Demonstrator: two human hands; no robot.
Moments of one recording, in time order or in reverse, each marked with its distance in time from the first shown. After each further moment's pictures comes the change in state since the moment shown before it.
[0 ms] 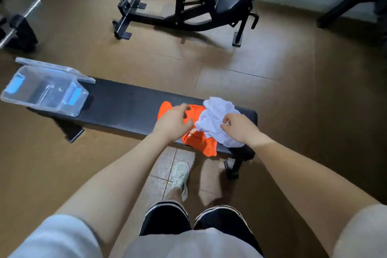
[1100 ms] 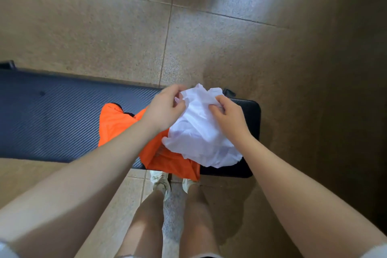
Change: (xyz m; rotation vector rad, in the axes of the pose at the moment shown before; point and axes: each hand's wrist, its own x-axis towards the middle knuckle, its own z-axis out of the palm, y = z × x) left_hand 0.282 -0.040 0.144 -0.267 -0.149 0.032; right_hand 0.255 0.124 0.066 0.570 0.184 0.169
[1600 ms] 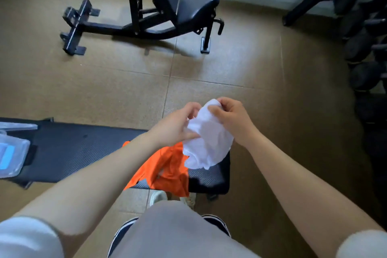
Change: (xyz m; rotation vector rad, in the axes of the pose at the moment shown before) left_hand -0.103 0.195 -0.108 0.033 -0.155 0.411; right_hand -0.126 -0.179 -0.178 0.313 0.002 -0.190
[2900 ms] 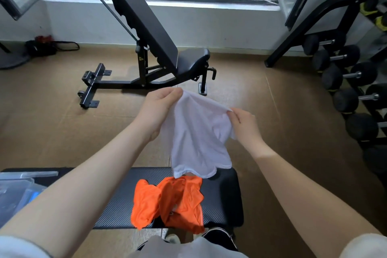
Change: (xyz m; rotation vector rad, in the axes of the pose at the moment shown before) left_hand -0.039 0.107 -0.115 -0.604 0.478 -0.117; right_hand -0.022 -0.048 -0.010 -0.412 0.376 -0.183
